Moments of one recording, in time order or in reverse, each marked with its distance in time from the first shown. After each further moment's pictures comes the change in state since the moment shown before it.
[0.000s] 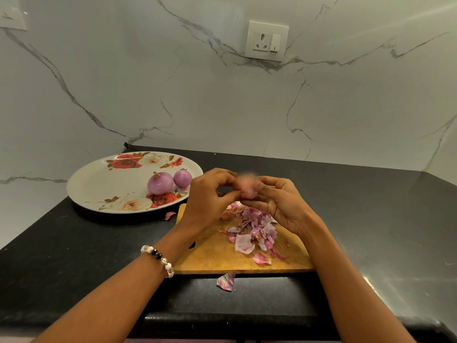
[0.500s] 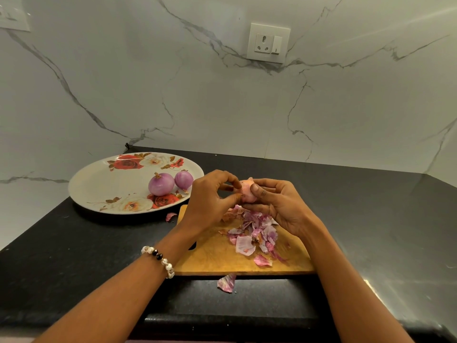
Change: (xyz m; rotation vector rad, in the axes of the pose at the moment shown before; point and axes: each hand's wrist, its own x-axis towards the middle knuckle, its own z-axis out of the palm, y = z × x) left_hand 0.000 0.002 0.000 -0.018 -0.029 -0.040; right_hand 0.000 0.000 0.000 -0.075 0.008 -0.012
